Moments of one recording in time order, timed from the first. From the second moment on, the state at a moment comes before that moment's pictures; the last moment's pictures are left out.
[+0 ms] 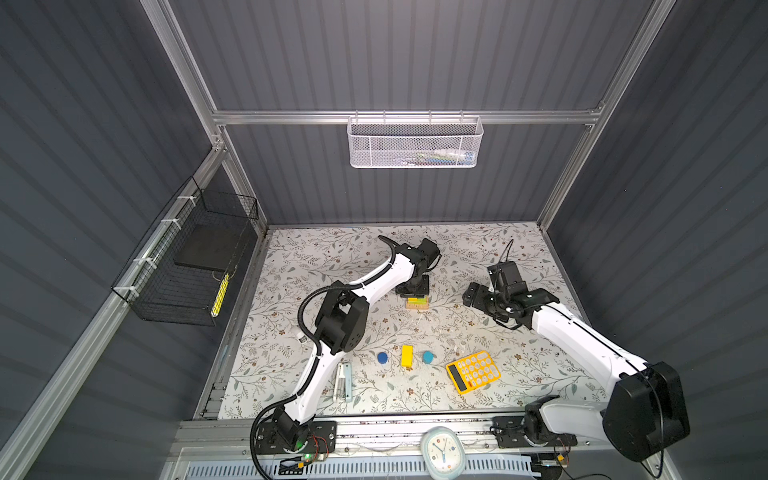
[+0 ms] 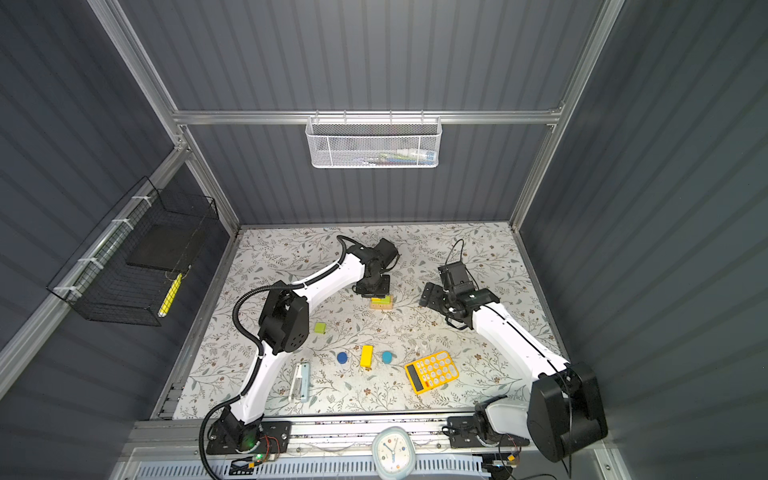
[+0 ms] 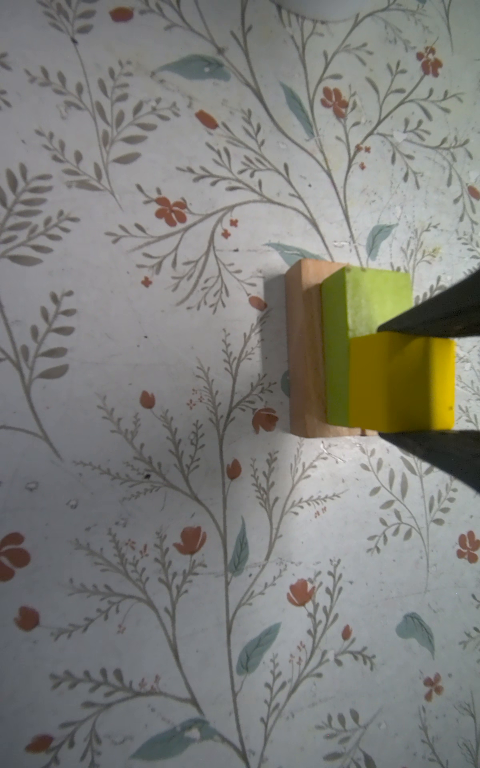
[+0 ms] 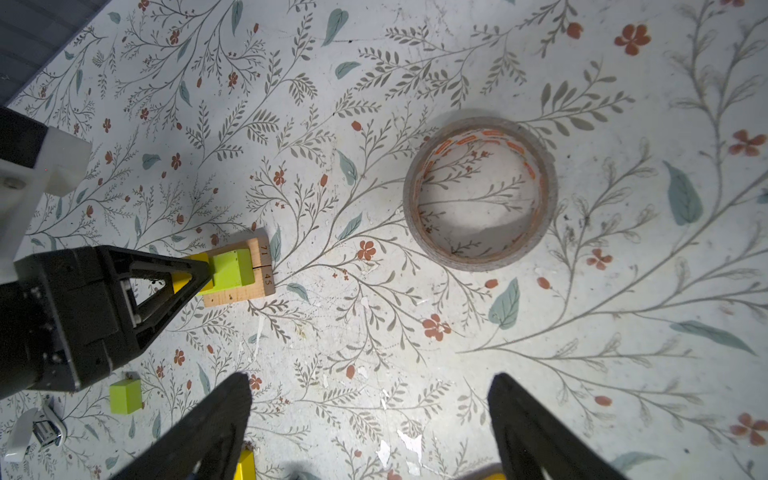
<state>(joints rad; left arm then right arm) -0.75 2.36 2.11 -1.11 -0.05 -0.61 0.34 1.28 0.89 -0.56 0.01 0.67</state>
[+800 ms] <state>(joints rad) -0.75 2.36 2.11 -1.11 -0.05 -0.61 0.34 1.29 0.89 -0.56 0.00 0.67</state>
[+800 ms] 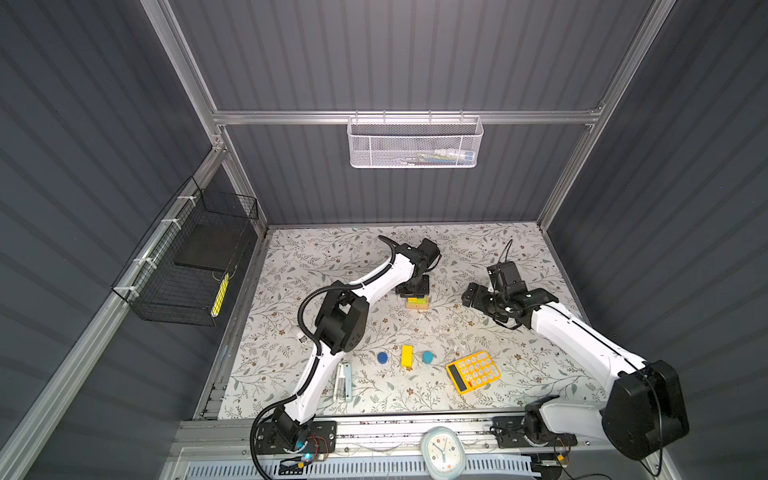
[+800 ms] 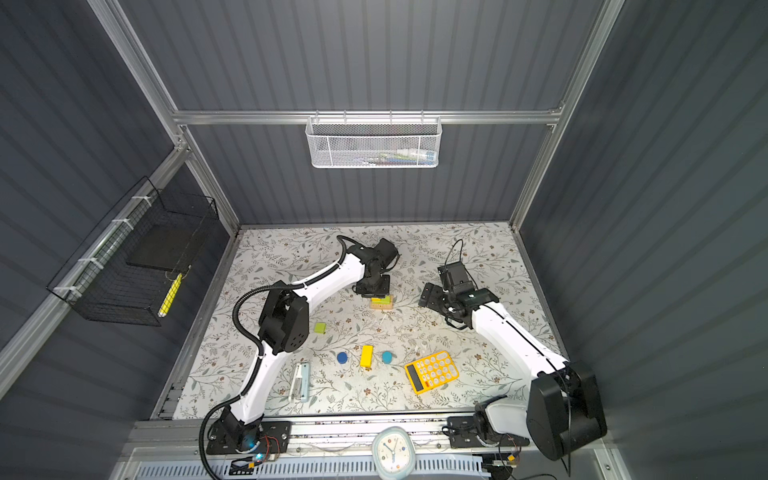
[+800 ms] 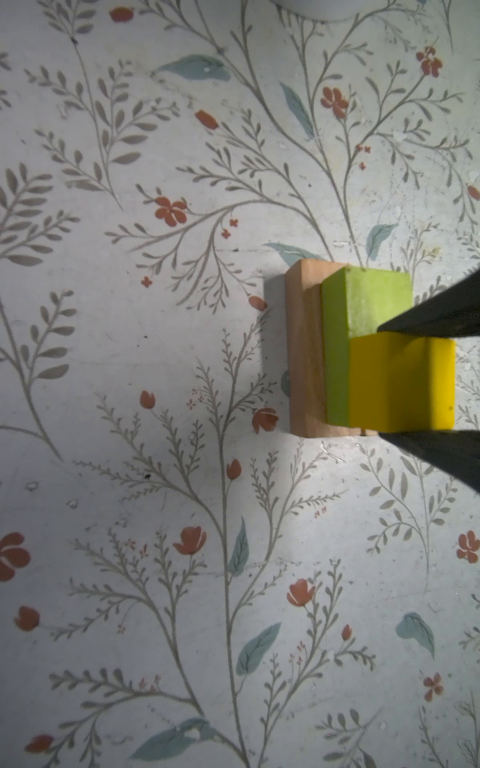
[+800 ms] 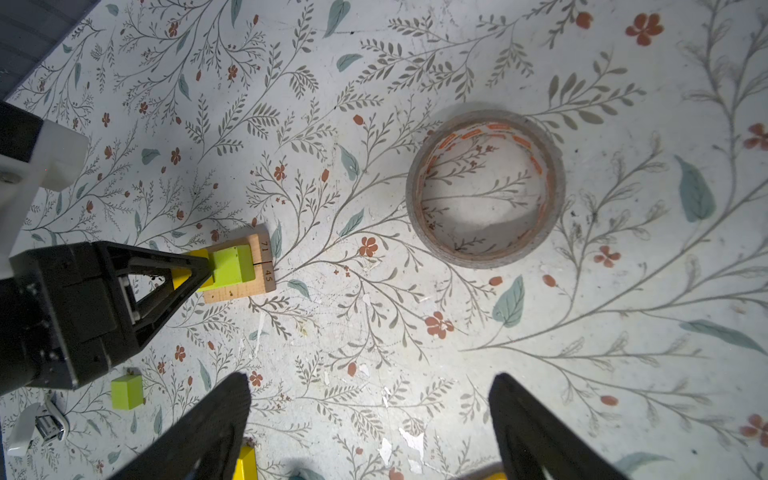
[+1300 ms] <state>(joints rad) -0.75 2.36 2.11 -1.11 -0.05 -0.61 0.34 1.29 0.89 -0.56 0.00 0.67</state>
